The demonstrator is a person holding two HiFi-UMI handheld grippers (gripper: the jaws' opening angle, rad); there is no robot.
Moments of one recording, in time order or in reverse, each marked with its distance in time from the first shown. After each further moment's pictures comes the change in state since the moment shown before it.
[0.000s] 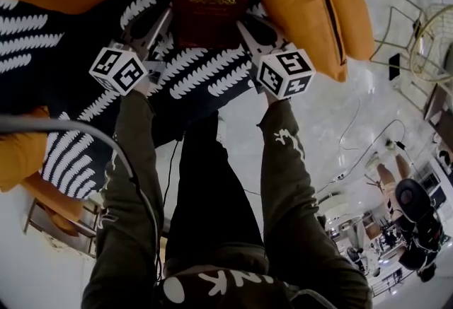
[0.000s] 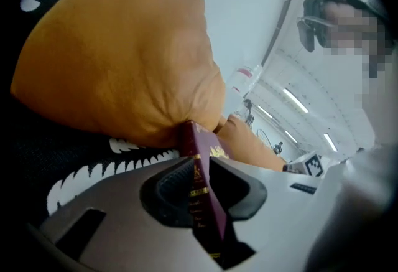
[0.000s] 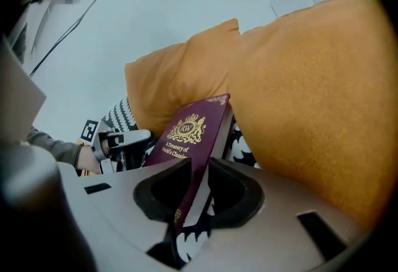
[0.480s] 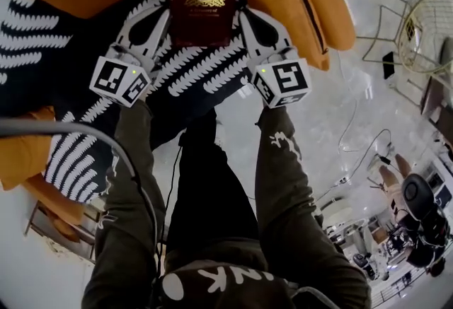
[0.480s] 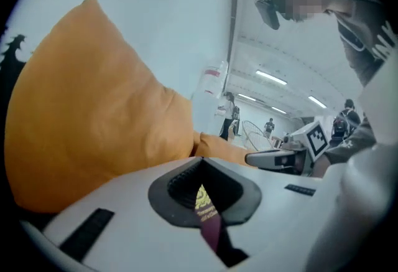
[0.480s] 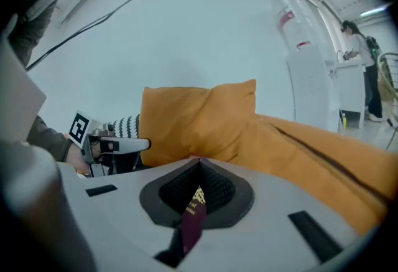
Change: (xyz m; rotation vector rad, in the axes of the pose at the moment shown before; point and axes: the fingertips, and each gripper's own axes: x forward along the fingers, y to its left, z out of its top) left arm 0.001 -0.093 0.057 0.359 -0.061 -0.042; right arm -0.068 0.019 0.087 -0.246 -0.252 -0.079
